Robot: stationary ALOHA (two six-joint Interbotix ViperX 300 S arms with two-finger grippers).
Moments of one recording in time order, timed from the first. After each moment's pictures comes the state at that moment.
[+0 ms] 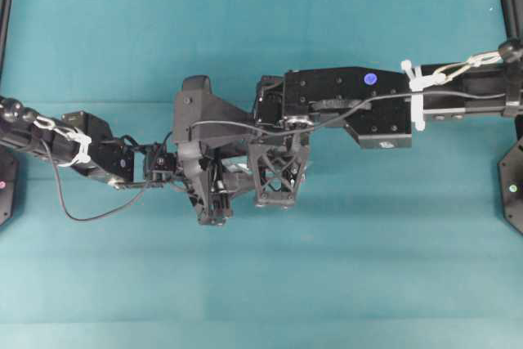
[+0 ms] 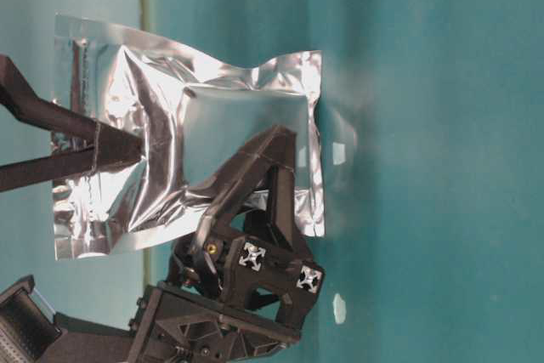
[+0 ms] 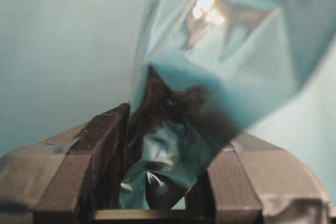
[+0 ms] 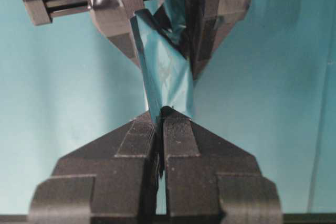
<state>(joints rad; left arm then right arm) 0.04 0.39 0.78 0.02 -0.88 -0.15 -0.04 0.26 -0.02 0.04 1.12 -0.02</state>
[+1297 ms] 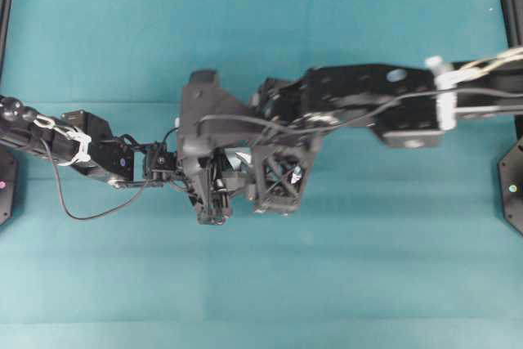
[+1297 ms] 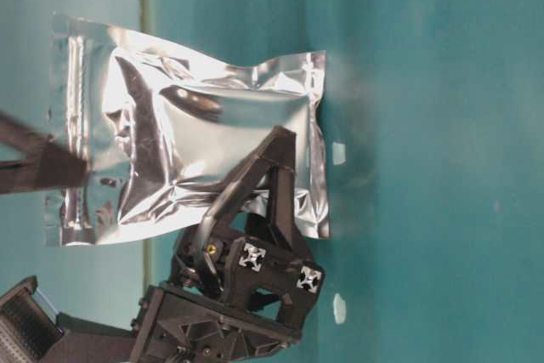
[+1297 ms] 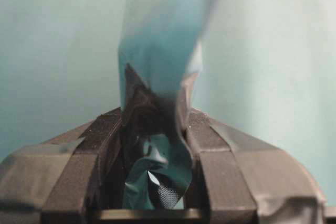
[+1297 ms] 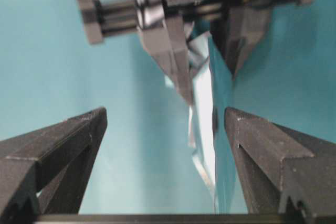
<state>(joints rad) 0.04 0.39 0.78 0.02 -0.85 -0.15 -0.03 0.13 0.04 0.10 0.98 -0.02</state>
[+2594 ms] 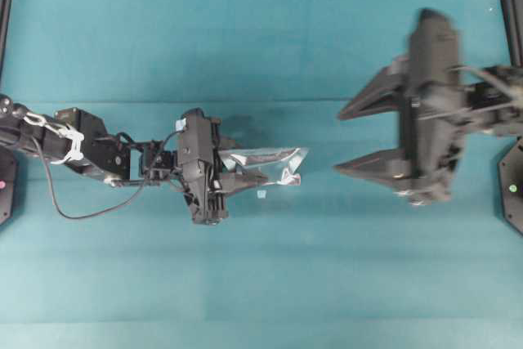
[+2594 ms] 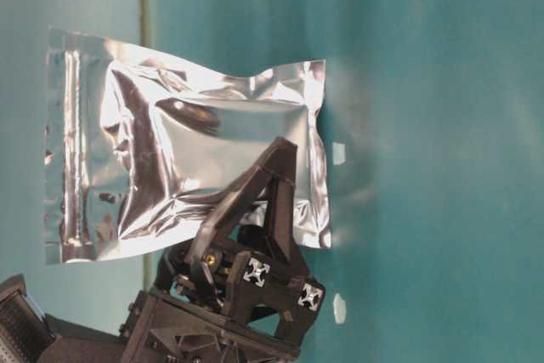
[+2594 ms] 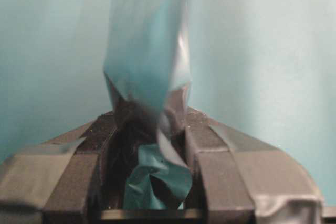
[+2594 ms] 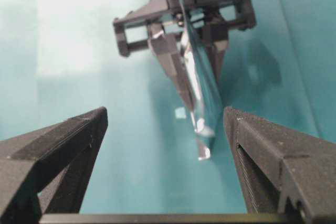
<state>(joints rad) 0.04 0.35 0.79 0.02 -0.80 -0.08 -0.04 -0.53 0.67 0.10 0.46 0.10</state>
